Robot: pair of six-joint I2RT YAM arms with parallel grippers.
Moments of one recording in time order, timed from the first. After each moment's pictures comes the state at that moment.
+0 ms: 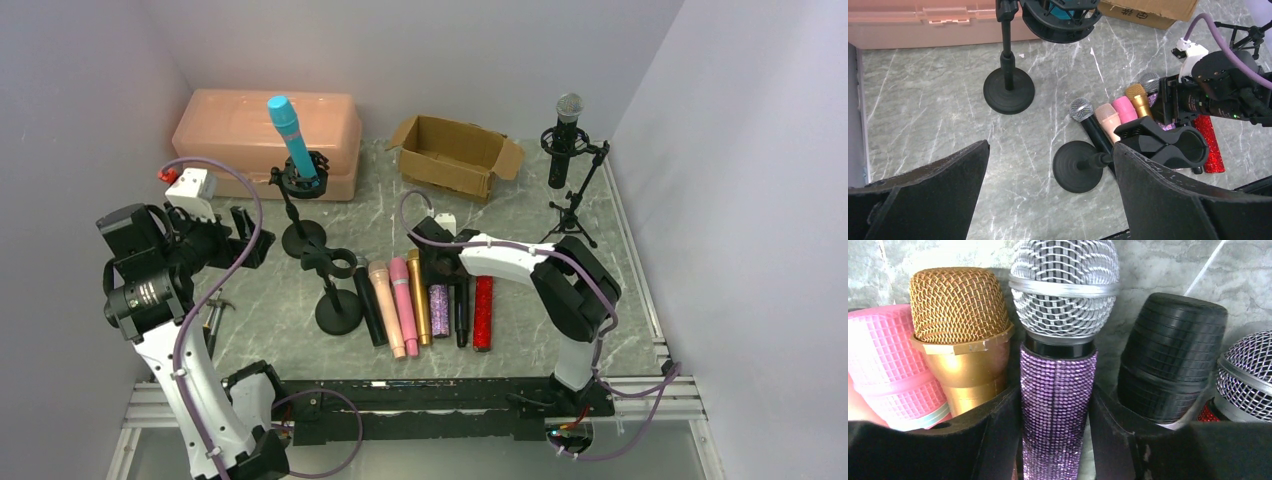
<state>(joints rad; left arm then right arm) 0.50 0.82 1.27 -1.02 0.75 0.20 0.81 1.83 1.13 -0.45 0.26 0.68</state>
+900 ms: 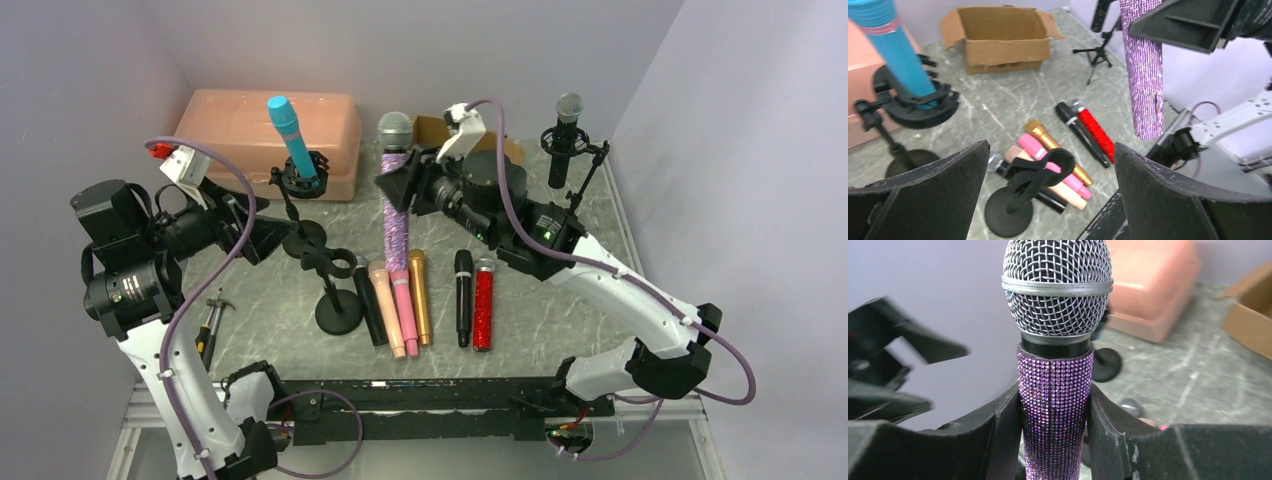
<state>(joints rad) 0.46 0.90 1.51 -1.00 1.21 0.09 0.98 1.36 1.63 -0.41 0.28 0.56</state>
